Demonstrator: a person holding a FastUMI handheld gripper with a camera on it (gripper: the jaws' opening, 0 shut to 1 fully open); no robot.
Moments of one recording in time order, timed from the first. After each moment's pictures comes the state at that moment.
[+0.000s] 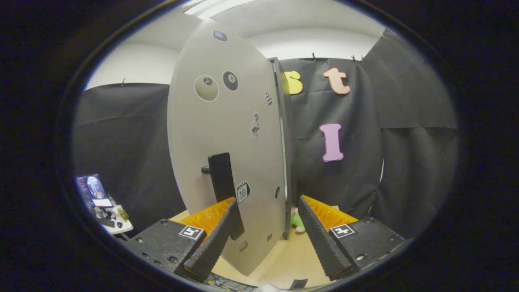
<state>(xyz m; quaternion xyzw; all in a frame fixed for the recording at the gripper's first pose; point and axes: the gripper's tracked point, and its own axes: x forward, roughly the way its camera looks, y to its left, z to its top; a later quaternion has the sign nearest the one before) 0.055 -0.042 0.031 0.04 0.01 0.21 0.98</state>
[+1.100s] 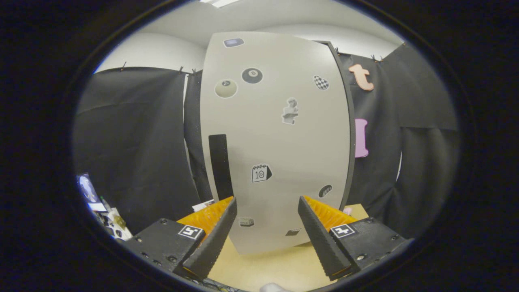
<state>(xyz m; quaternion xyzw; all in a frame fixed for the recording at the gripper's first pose) 0.101 0.157 0.025 0.02 0.02 0.19 0.98</state>
